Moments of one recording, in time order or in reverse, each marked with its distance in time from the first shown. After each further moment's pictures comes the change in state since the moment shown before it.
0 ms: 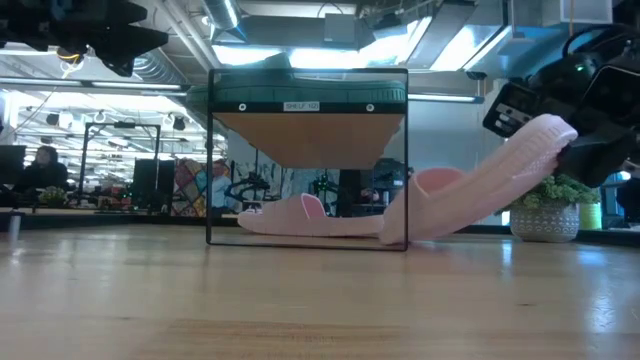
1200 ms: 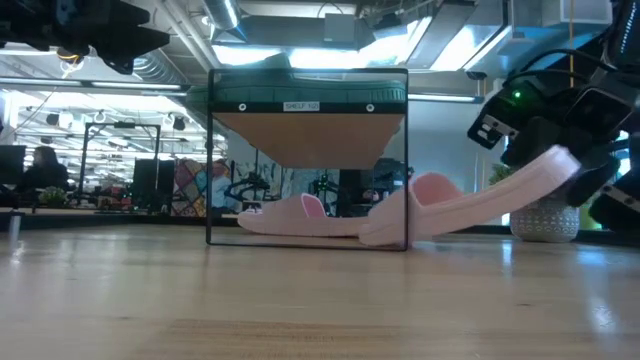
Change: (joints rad) left arm 0.003 0.000 0.000 0.002 -0.020 0.047; right arm -0.113 0.000 0.184 -0.586 -0.210 -0.451
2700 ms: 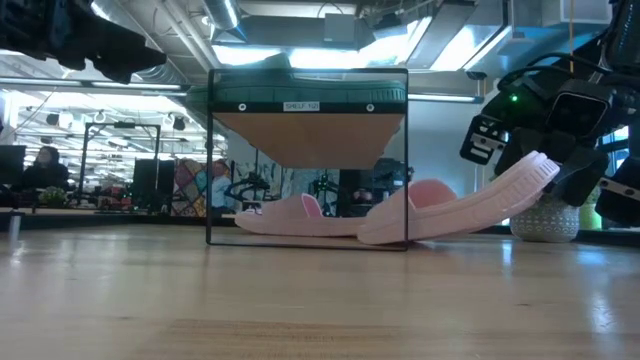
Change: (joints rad) left arm 0.000 0.000 0.000 -0.109 0.000 0.007; right arm -0.043 0.000 0.000 -0.019 0.035 0.196
